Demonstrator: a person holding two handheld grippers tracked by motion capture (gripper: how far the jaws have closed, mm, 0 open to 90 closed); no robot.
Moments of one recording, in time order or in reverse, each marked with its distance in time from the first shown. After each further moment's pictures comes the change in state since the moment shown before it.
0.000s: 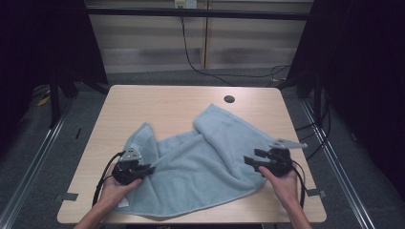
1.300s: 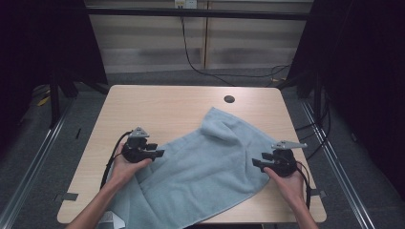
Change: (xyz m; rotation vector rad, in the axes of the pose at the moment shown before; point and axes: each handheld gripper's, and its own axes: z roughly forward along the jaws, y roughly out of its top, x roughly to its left) left arm 0.024 0.058 0.031 -0.017 0.053 -0.036; right arm -0.025 -0.021 -0.003 0.120 -0.139 -0.006
